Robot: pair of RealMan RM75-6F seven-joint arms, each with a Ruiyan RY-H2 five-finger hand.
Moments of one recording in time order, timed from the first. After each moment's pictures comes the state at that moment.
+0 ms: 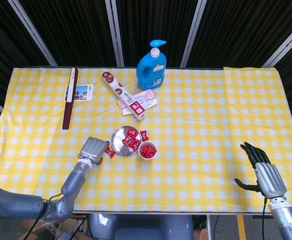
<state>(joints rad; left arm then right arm) -0.99 -1.56 -0.03 -1.69 0.44 1.10 0.89 0.17 -1.06 0.03 -1.73 -1.48 1.30 0.22</state>
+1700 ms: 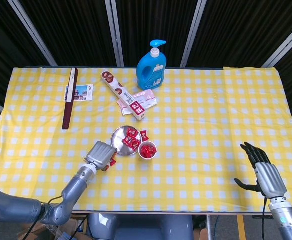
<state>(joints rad) -0.97 -1.56 0.00 -1.73 0.61 1.06 0.84 0.17 -1.06 0.03 -1.73 -1.49 1.30 0.22</state>
